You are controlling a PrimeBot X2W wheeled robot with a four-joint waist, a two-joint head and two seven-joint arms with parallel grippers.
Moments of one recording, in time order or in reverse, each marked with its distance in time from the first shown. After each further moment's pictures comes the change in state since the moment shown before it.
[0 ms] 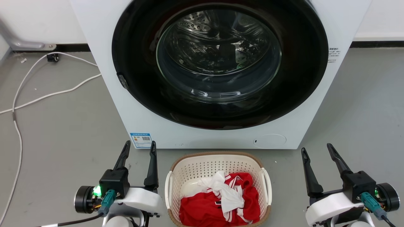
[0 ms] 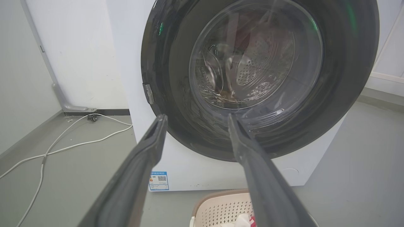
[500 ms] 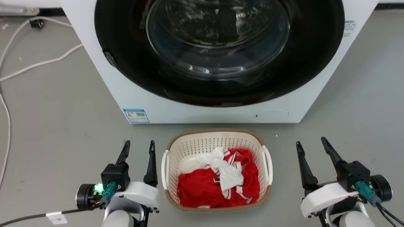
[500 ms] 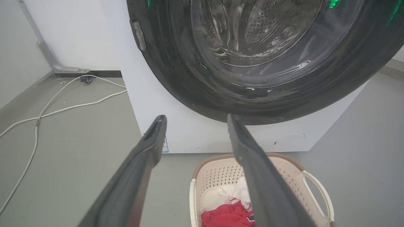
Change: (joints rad) left arm -0.055 0.000 0.007 0.102 -0.012 0.005 0.000; right arm -0.058 0.000 0.016 0.057 0.033 0.000 0.013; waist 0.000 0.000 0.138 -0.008
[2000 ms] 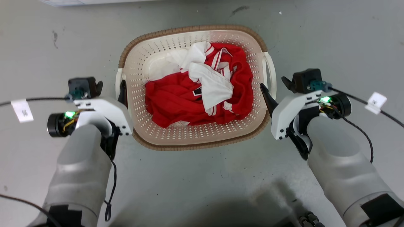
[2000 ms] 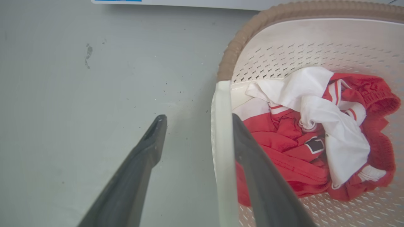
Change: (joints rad) left arm -0.694 0.103 0.082 0.806 -0.079 -0.138 0.036; right arm -0.804 0.001 0.359 0.930 0.303 0.000 0.007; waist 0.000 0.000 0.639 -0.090
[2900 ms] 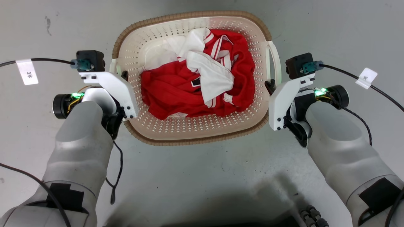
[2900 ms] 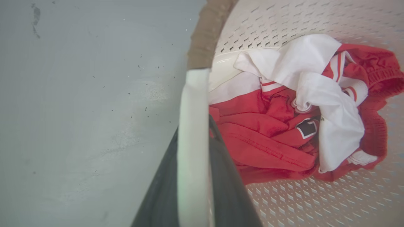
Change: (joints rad) left arm -0.159 0.011 -0.160 0.096 -0.162 -0.025 0.221; right arm -0.124 -0.016 0.265 0.074 0.287 -0.001 0.201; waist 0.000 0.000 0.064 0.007
